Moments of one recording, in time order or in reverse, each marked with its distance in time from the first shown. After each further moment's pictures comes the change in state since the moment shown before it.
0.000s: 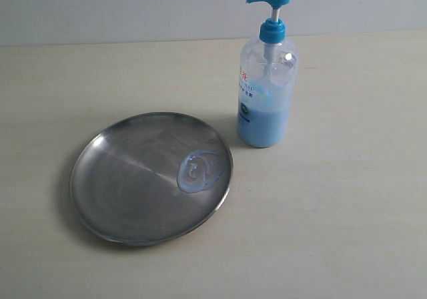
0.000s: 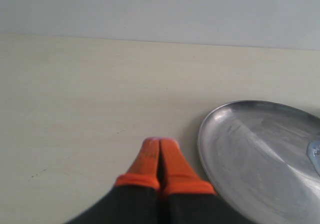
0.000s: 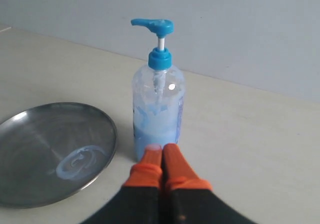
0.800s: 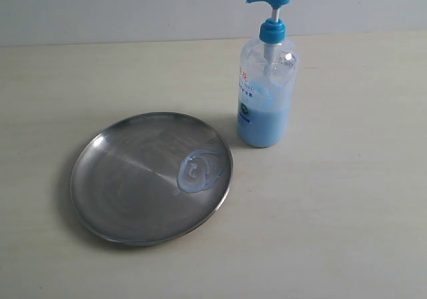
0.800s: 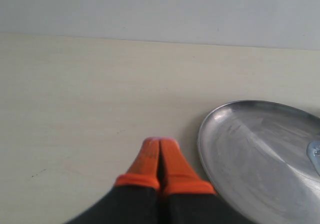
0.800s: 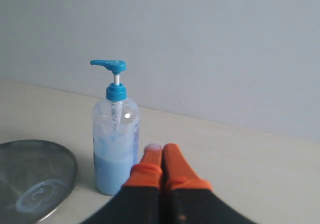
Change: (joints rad) left arm 0.000 0.000 0.000 0.000 0.000 0.000; right arm 0.000 -0.292 0.000 -0.266 0.120 0.208
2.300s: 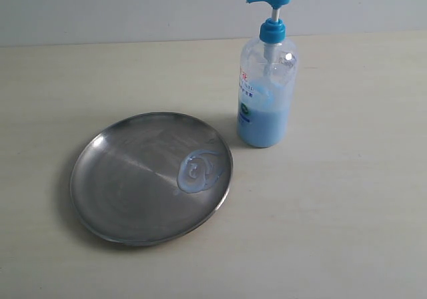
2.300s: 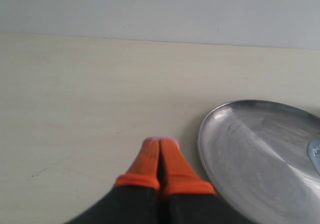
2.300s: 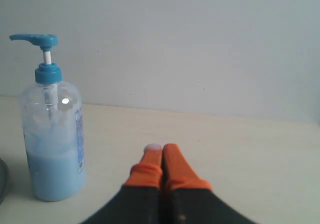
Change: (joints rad) left arm 0.000 0.000 0.000 0.000 0.001 0.000; right arm -0.279 -0.008 0.306 0.053 -0.342 -0.038
